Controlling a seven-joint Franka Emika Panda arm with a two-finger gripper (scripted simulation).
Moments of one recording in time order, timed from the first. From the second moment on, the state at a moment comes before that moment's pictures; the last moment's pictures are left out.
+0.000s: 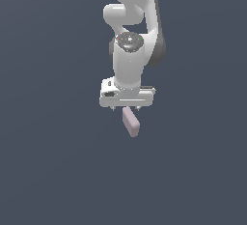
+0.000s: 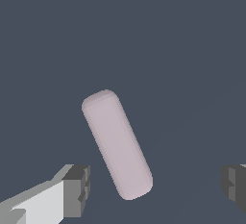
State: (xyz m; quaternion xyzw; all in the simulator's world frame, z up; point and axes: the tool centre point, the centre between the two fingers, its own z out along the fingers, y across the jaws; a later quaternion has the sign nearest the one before) arm -0.001 0.009 0.174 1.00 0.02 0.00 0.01
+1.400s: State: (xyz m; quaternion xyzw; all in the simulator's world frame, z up) arm -0.002 0.013 0.164 1.00 0.09 -0.01 0.01
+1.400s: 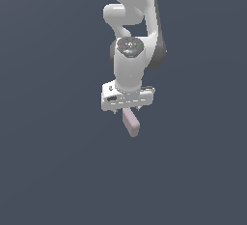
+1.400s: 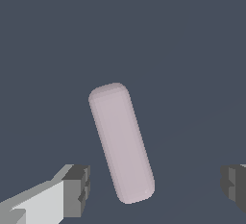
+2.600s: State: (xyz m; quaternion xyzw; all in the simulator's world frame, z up) arm -0.002 0.033 0.141 0.97 0.23 0.00 0.00
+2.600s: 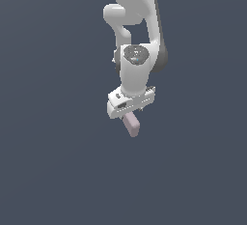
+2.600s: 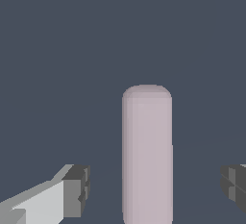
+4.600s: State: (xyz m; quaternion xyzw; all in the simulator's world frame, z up) arm 0.063 0.083 0.211 0.95 0.29 0.10 0.00
